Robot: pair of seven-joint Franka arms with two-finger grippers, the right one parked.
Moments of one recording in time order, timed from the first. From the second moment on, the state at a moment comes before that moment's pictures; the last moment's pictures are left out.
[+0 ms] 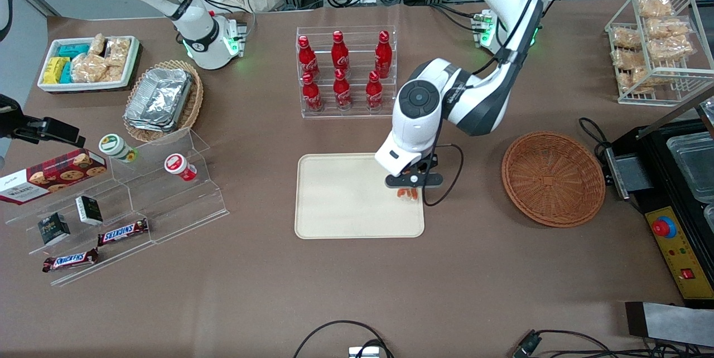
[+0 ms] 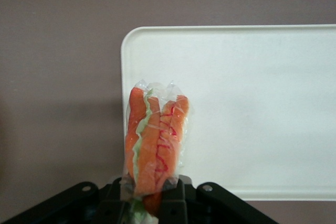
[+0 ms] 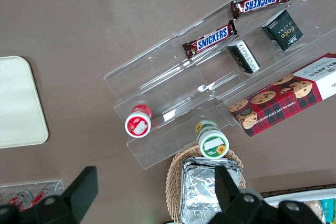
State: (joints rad) arm -0.70 0.49 0.06 -1.66 0.00 2.17 -0.65
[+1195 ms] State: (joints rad) arm -0.71 0.64 0.03 -1.64 -0.01 2.28 -0.64
